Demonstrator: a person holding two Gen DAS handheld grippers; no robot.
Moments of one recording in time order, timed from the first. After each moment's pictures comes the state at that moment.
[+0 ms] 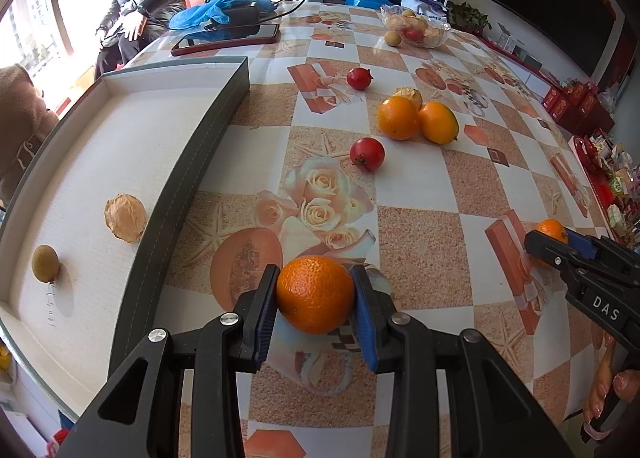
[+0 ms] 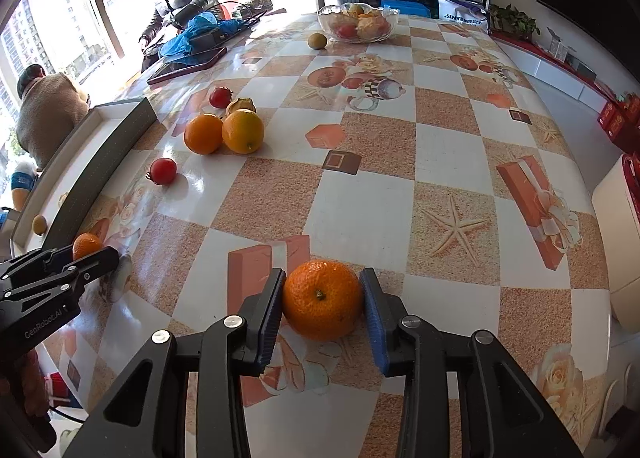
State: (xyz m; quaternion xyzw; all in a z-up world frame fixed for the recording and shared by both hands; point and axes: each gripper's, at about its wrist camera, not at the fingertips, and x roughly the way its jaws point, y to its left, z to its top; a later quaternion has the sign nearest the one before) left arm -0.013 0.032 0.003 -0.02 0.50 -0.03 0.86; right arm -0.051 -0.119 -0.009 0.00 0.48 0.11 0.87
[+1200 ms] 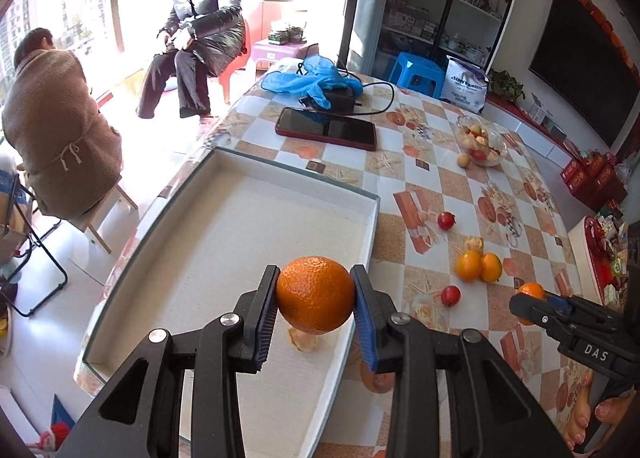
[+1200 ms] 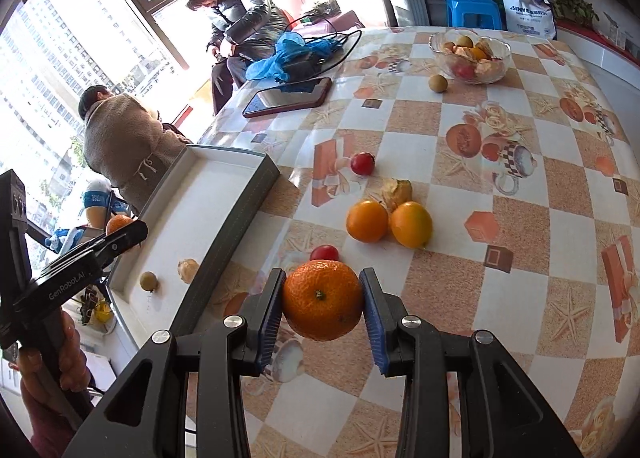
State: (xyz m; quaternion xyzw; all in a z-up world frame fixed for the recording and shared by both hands) left arm 0.019 0.158 0.109 -0.08 0.44 0.03 0.89; right arm -0.005 -0.035 0.064 0.07 0.49 0.24 0.84
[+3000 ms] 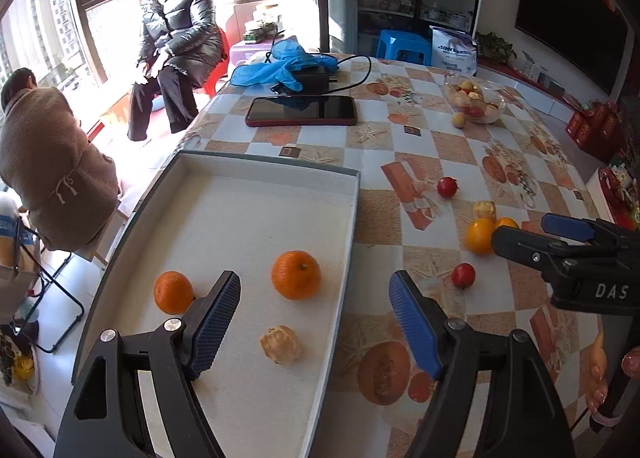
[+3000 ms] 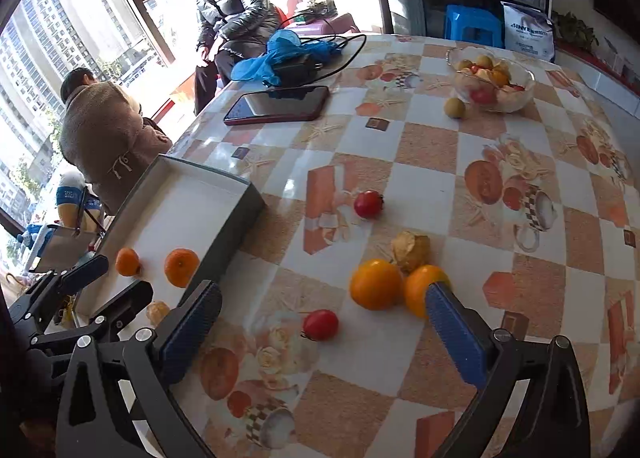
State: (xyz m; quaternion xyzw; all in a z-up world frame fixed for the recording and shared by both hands) left arm 0.035 0.099 0.068 0.01 0.46 0.01 0.89; right arm 0.035 -0.016 0.047 0.03 0.48 0.19 0.85
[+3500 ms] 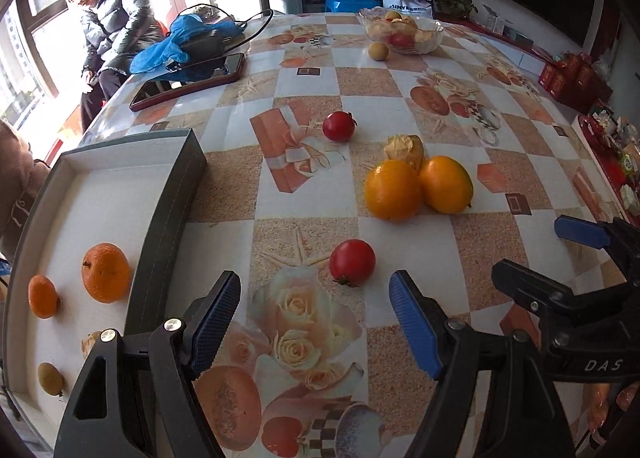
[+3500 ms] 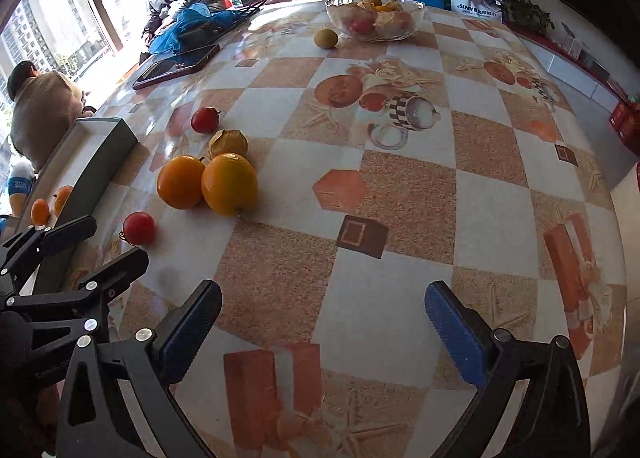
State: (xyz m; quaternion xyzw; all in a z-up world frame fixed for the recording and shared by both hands) left arm 0.065 0.002 0.000 0.04 0.49 -0.04 0.87; right arm 0.016 -0.104 -0.011 -0.01 0.50 0.12 0.86
